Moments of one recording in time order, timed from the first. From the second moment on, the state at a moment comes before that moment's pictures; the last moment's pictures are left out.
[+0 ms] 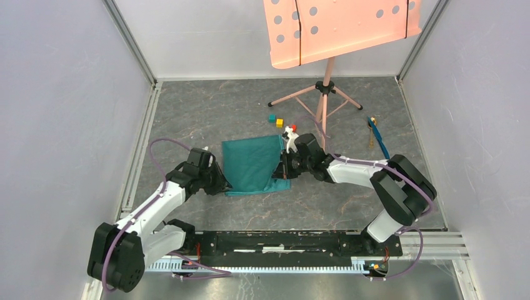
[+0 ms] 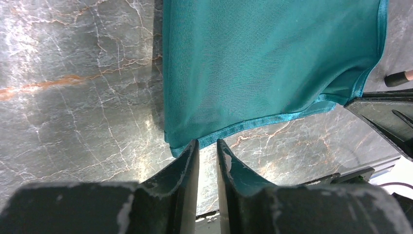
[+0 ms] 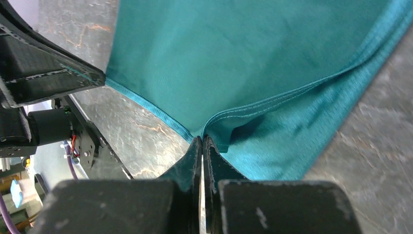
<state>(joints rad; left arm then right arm) -0.35 1.02 0.50 -0.48 0.20 -0.74 0.70 1.59 0.73 0.16 -0.38 0.58</state>
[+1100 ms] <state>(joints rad) -0.35 1.06 0.45 -0.49 0.10 -0.74 0.77 2.19 1.32 0.42 -0.41 0.87</state>
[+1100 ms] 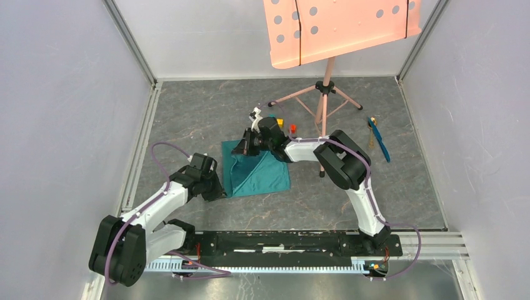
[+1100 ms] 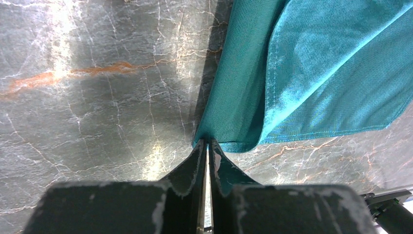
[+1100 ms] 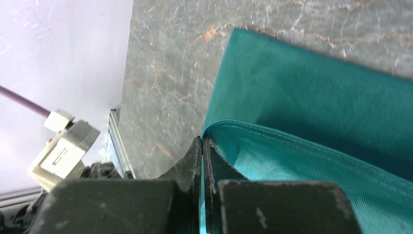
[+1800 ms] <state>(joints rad) -0.35 1.06 0.44 -0.49 0.10 -0.74 0.77 2.34 1.52 0.40 -0.38 0.86</state>
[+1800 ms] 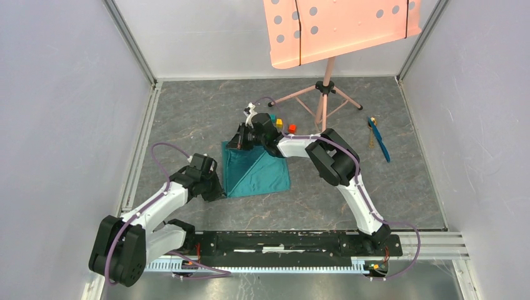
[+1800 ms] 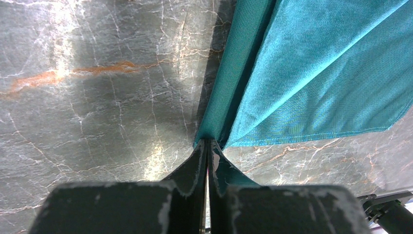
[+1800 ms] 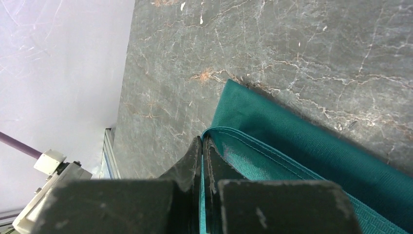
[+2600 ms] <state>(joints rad) -0.35 0.89 0.58 -0.64 0.06 -0.74 0.76 2.36 1.68 0.28 -0.41 0.74</state>
